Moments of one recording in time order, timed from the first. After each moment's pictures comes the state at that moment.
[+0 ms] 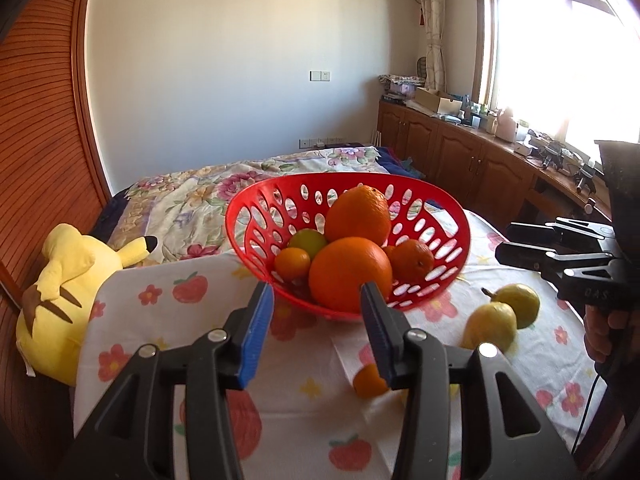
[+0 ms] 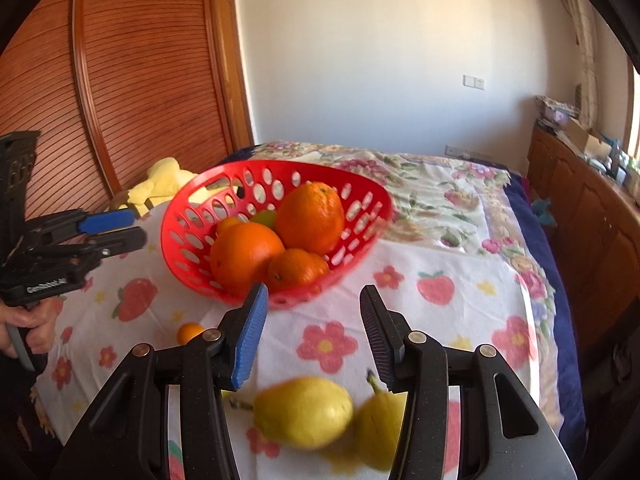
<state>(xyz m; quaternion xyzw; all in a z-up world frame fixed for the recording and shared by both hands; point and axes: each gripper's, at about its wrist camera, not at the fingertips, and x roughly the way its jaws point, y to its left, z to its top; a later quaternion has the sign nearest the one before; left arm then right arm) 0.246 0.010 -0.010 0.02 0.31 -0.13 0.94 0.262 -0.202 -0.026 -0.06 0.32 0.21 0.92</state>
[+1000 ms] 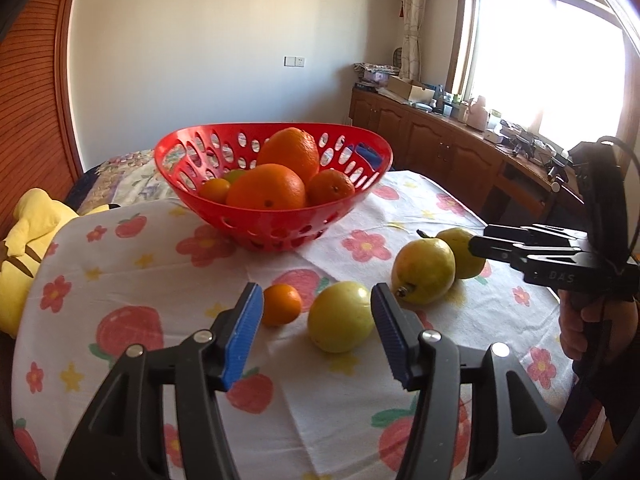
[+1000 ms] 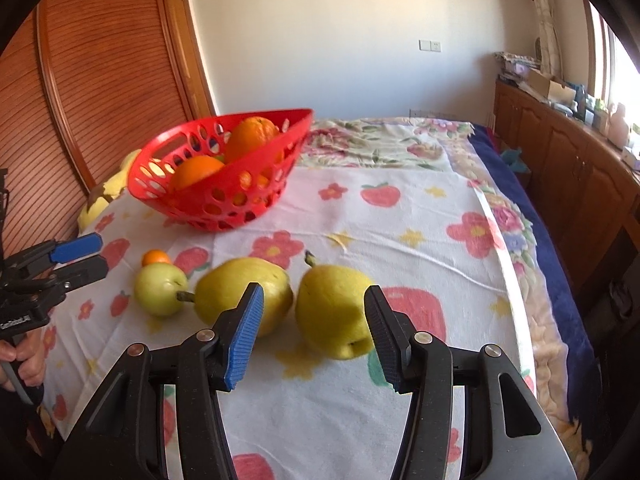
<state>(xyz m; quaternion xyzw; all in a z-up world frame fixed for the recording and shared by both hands) 0.190 -0.042 -0.055 0.00 0.33 -0.18 0.93 0.215 -0.263 -0.072 -0.02 0.36 0.16 0.92</state>
